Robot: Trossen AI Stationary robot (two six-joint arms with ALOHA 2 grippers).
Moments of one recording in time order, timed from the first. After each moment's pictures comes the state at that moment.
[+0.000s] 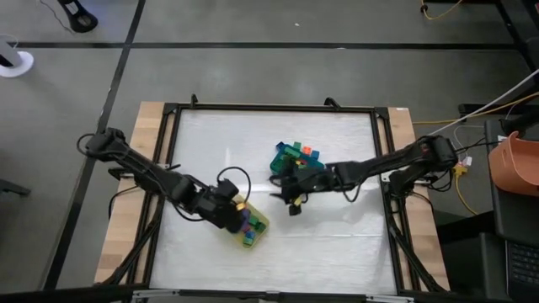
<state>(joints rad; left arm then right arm) -0.48 1.45 1.18 -0.75 -0.38 -1.26 0.19 1.61 1.05 0.09 0.17 -0.25</state>
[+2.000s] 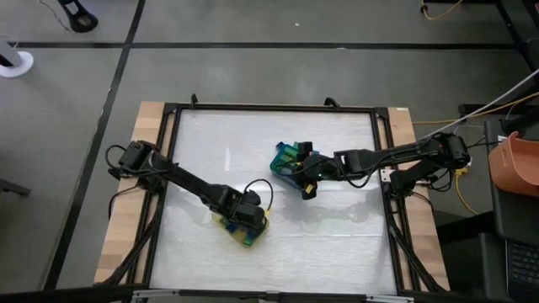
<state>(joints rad) -0.35 1.83 1.18 -0.59 -0.12 -1.15 0.10 1.46 1.05 -0.32 0.31 -0.35</state>
